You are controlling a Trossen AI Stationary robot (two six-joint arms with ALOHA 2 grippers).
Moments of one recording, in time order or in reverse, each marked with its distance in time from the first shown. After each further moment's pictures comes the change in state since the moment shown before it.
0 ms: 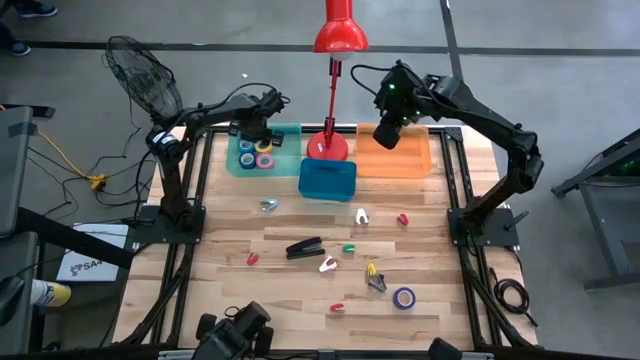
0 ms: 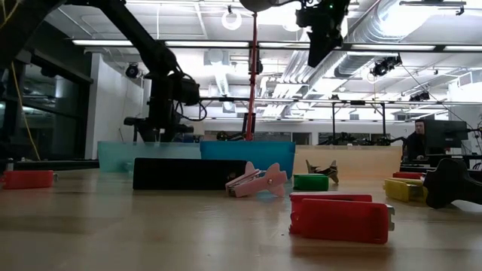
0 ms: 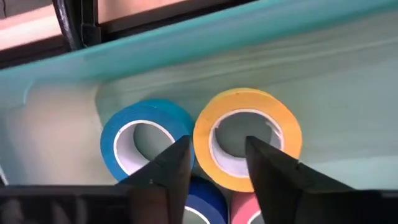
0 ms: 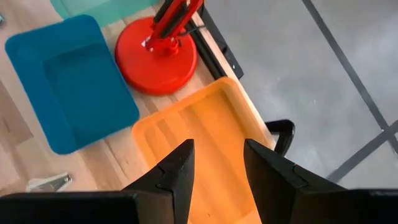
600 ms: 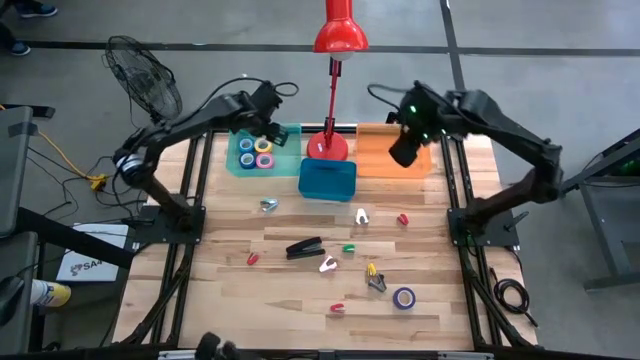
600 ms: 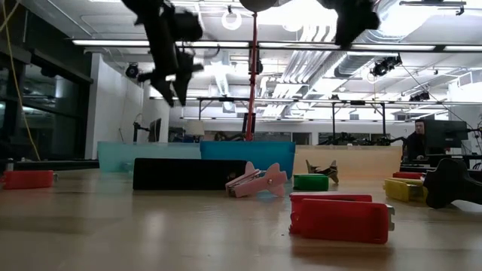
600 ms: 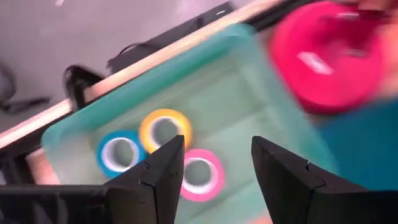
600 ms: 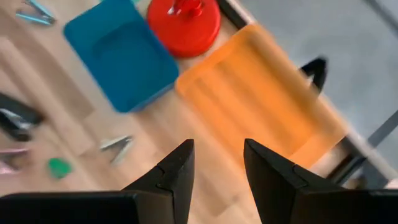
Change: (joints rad) left arm -0.201 -0.343 0.026 -0.013 -0.014 0.140; right arm 0.155 -0.200 -0.103 -0.169 -0.003 0.371
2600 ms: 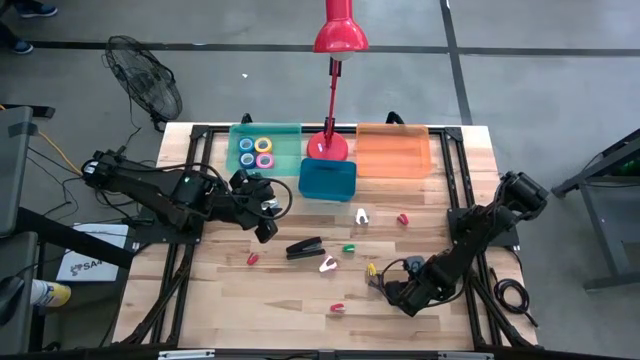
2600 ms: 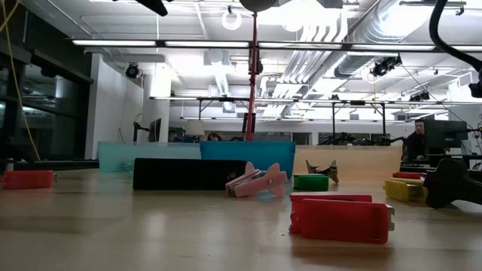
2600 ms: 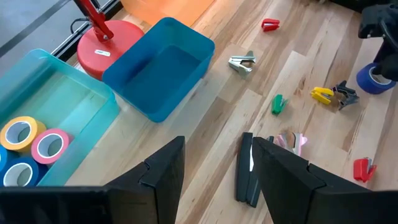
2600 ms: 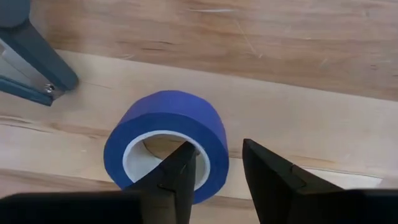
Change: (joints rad) left arm -0.967 -0.267 -0.001 -0.129 -0.309 -0.350; right arm 1.196 0.266 -0.769 0.737 -0.258 1.937
